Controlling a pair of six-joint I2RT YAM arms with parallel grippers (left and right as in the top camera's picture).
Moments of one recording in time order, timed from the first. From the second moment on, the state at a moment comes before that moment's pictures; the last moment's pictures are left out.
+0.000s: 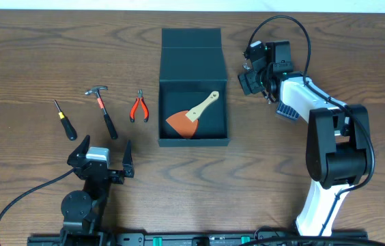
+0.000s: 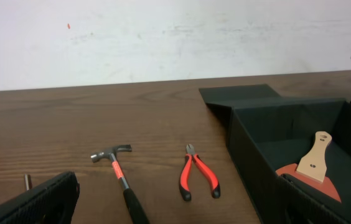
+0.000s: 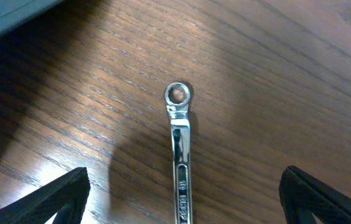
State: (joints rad) left arm -0.09 0.01 0.03 -0.12 0.05 0.02; right arm 0.13 2.07 1.31 -0.16 -0.10 -0.30
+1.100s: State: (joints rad) left arm -0.09 0.01 0.03 -0.12 0.05 0.02; right arm 0.13 2.19 1.32 0.02 -0.21 -0.19
